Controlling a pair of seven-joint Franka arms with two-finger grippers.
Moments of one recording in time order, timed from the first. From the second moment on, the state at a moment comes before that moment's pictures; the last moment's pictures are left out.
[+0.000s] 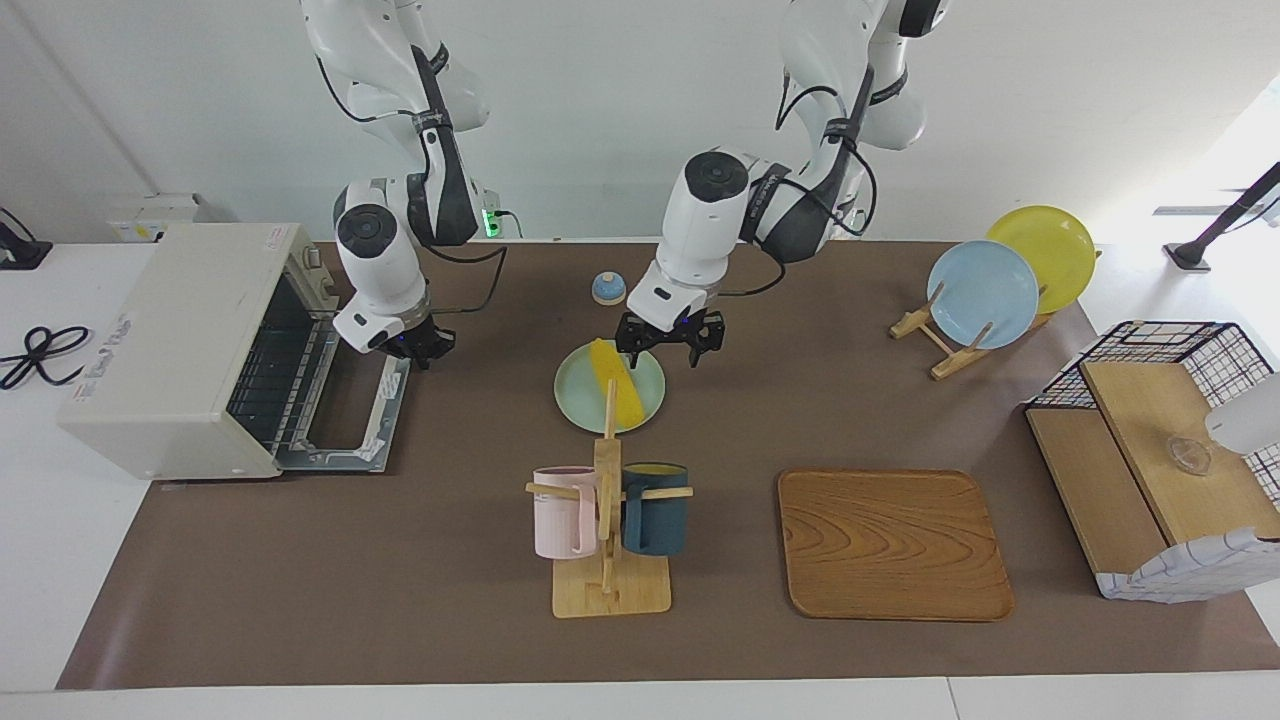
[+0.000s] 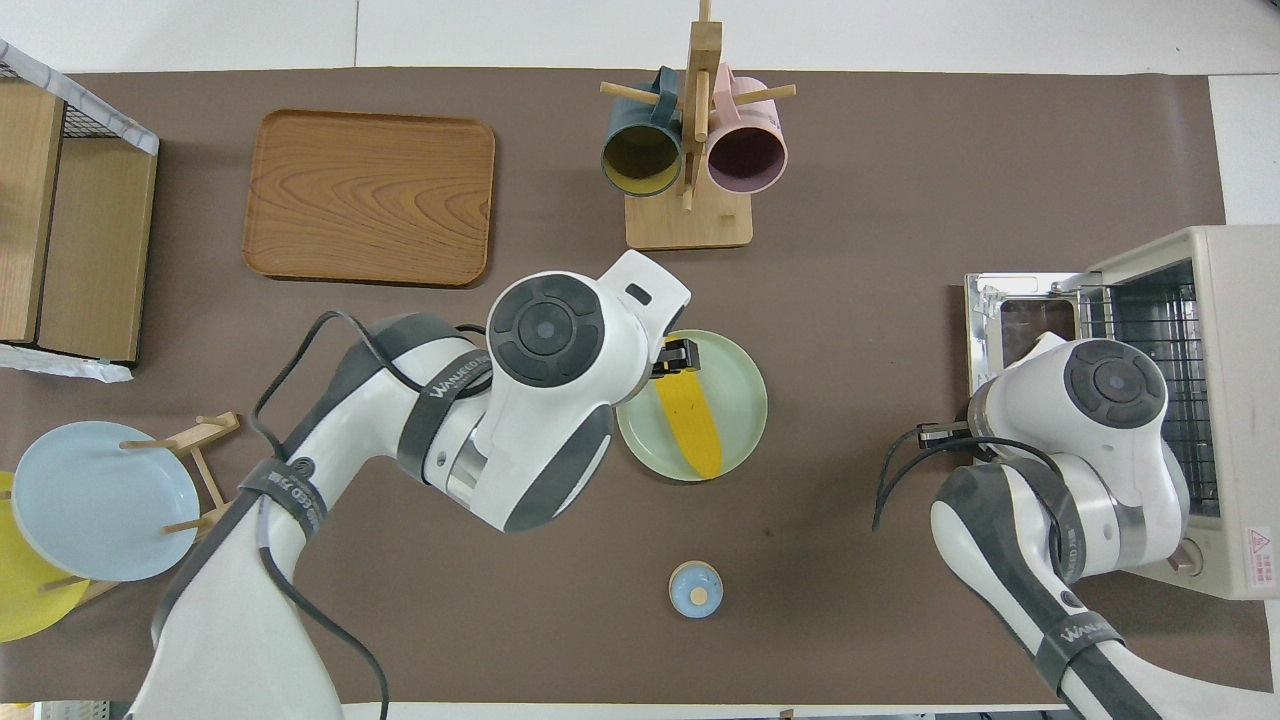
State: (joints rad) left arm -0.72 0.30 -0.02 -1.80 -0.10 2.22 -0.71; right arm 0.08 -0.01 0.01 -2.44 -0.10 2.30 0.13
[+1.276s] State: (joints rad) left arm -0.83 0.43 0.00 -1.82 -0.10 2.40 -0.88; right arm 0.05 -0.06 0.04 -2.26 -0.23 1.97 0.04
